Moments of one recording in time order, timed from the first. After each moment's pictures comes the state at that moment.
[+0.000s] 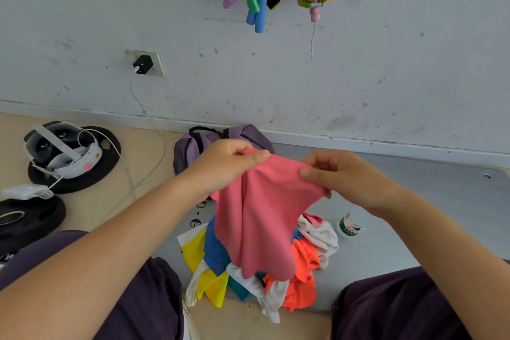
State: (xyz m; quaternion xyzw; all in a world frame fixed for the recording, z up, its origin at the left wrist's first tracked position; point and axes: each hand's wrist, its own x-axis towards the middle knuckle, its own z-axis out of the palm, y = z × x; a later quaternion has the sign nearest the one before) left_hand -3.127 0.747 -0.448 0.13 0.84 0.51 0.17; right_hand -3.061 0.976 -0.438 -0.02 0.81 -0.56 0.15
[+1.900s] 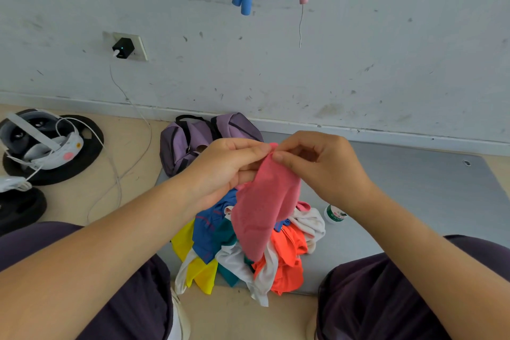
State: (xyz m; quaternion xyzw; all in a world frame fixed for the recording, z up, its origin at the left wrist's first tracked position) left_hand -3.101 0.769 -0.452 0.04 0.60 0.73 0.32; right_hand -3.047 0.946 -0.433 -0.06 0.86 -0.50 -0.07
